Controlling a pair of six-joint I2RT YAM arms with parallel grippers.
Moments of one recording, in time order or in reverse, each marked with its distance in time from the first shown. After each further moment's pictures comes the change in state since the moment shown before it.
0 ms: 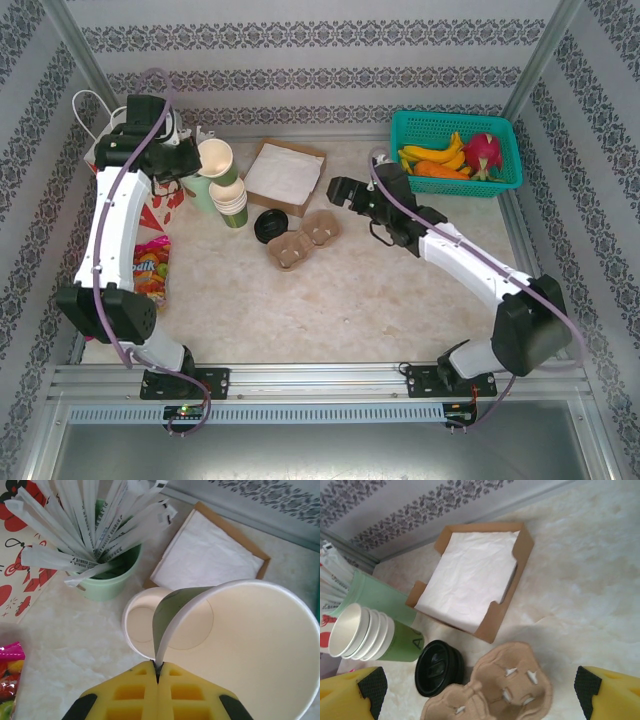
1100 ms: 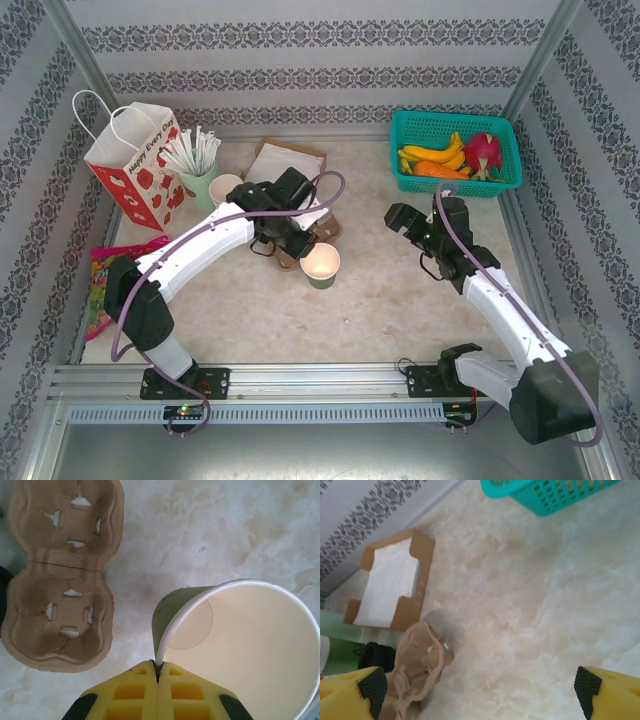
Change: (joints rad) left arm -0.697 0.079 -0.338 0.101 0.054 0.357; right arm -0.275 -0.346 -0.340 -0.127 -0.092 0.050
